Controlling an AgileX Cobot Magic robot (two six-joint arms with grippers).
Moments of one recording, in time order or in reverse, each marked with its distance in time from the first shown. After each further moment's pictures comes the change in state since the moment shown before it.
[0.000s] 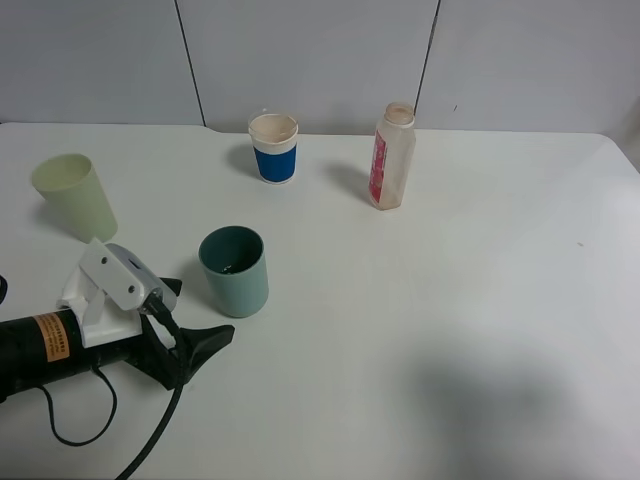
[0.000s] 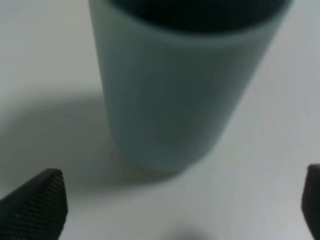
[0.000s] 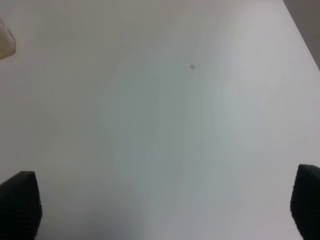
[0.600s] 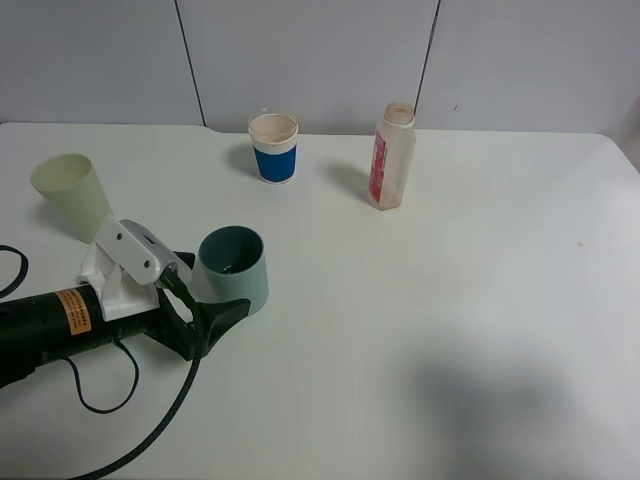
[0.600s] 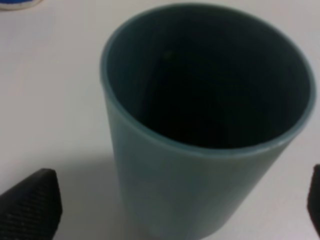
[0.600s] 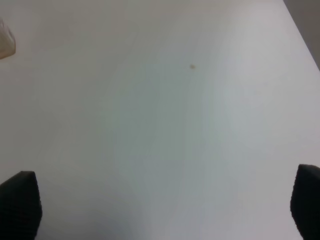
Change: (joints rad) left arm 0.000 0.010 -0.076 0.007 0.000 0.000; right arm 0.000 0.000 0.000 0.000 0.000 0.000
